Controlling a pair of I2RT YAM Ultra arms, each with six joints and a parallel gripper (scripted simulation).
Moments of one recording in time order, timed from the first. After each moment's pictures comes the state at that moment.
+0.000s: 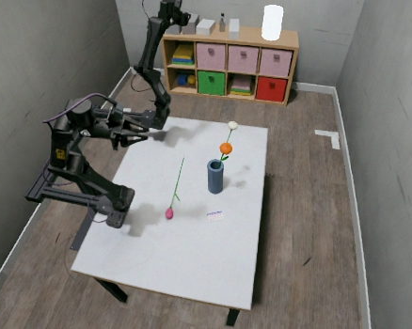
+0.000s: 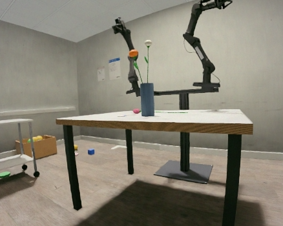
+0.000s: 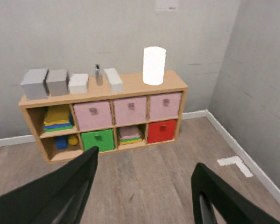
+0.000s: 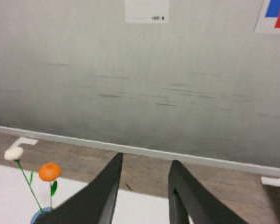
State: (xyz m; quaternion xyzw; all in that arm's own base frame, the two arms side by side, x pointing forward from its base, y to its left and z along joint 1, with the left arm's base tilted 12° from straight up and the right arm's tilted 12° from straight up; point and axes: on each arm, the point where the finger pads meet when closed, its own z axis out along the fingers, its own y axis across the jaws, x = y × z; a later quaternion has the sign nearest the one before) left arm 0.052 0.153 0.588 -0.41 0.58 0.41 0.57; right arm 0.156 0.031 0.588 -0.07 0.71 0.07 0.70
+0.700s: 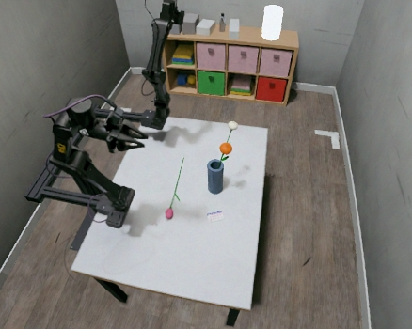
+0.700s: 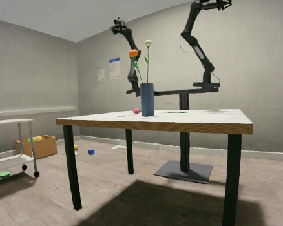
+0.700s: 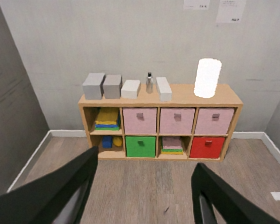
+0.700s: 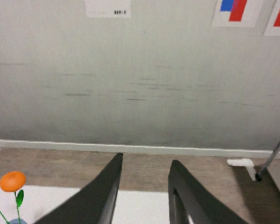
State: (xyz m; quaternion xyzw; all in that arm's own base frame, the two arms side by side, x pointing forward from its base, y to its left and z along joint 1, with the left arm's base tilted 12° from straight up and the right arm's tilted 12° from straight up) left arm 0.009 0.159 0.589 -0.48 0.52 0.48 0.51; right arm 0.159 0.004 0.588 -0.01 0.71 0.01 0.70
